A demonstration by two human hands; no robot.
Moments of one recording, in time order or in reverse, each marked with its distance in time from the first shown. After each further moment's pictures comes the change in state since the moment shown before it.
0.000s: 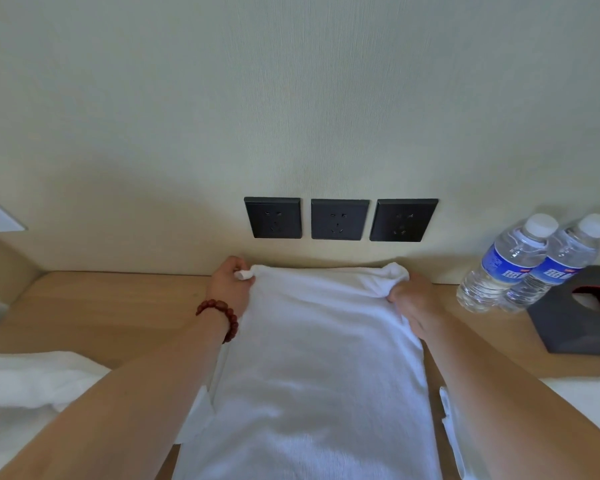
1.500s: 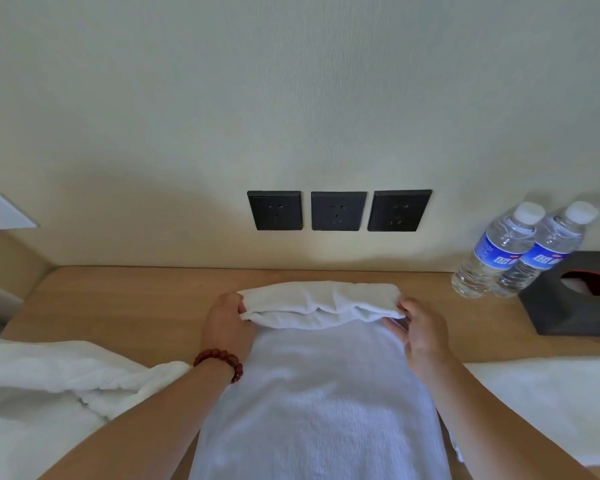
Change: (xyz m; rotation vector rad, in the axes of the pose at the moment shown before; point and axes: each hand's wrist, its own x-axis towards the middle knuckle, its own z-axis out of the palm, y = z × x) left_hand -0.063 -0.047 -0.011 0.436 0.056 0.126; right_hand -0.053 0.056 0.002 0.762 0.052 0.096
